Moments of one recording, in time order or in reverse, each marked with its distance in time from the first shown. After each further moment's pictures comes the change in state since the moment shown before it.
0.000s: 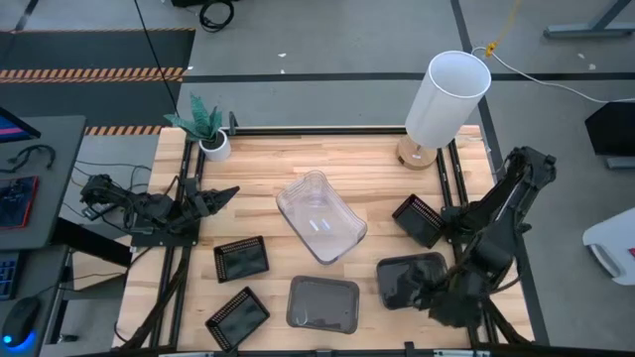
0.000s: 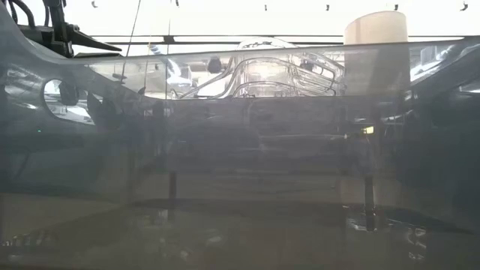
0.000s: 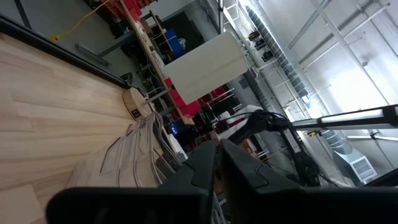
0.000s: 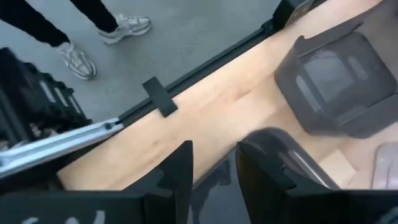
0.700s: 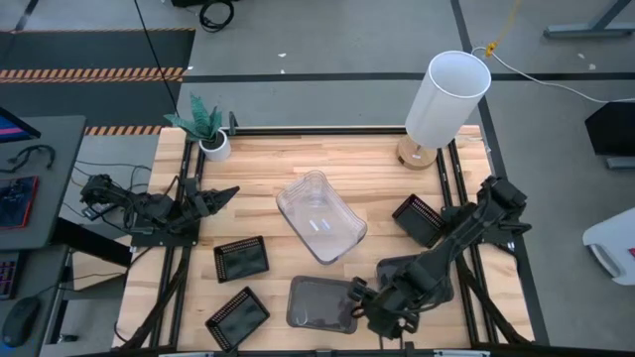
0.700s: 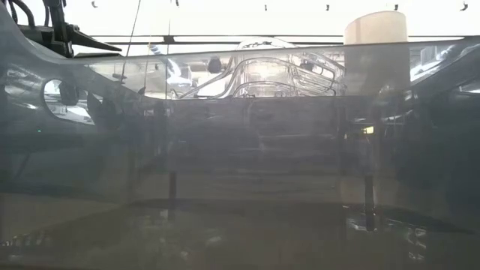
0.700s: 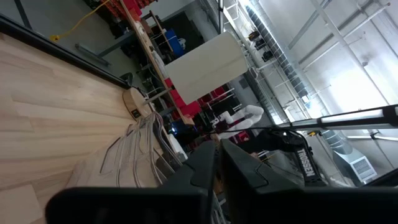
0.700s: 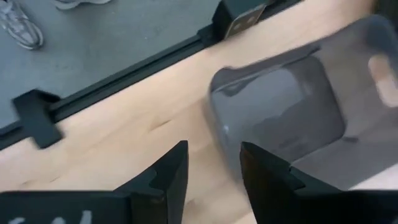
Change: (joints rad) left arm 0.000 0.000 0.000 0.000 0.000 0.000; right arm -0.237 0.413 0.265 0.070 -0.034 -0.352
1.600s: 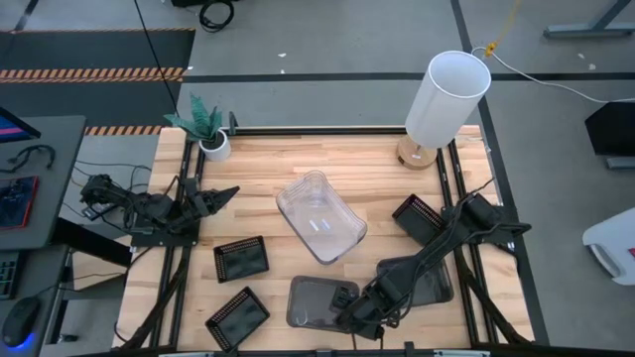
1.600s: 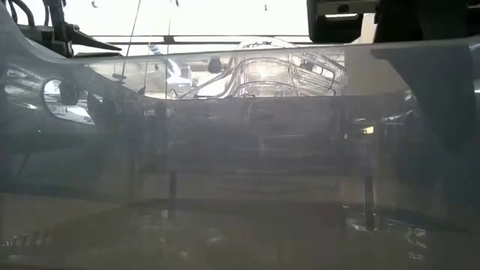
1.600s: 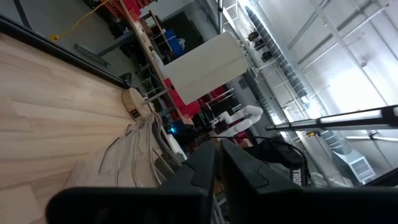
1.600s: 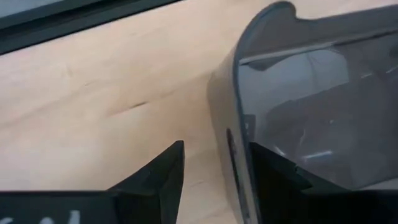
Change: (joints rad) left arm 0.000 0.000 0.000 0.004 0.000 -0.001; right arm -0.047 0.229 -0.017 0.102 0.000 -0.197
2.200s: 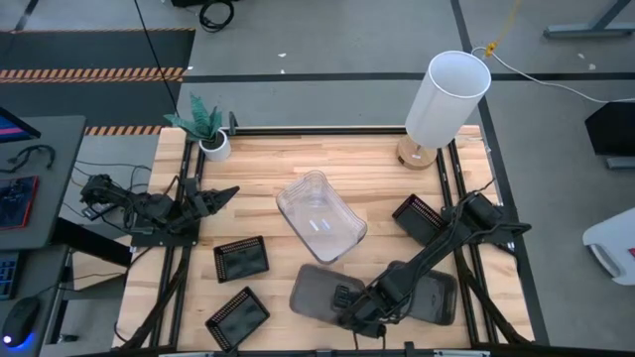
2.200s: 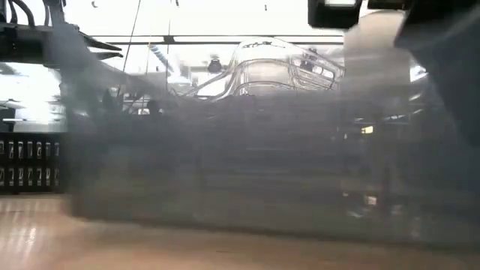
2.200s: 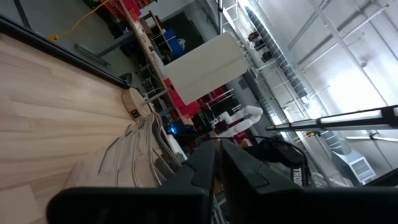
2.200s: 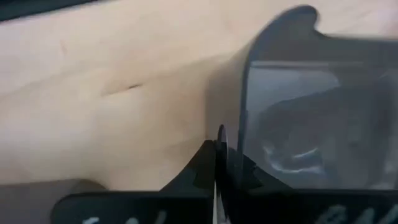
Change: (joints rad) left arm 0.000 0.000 0.000 0.001 0.000 0.000; right arm 0.006 -0.022 -0.003 -0.025 0.040 -0.060
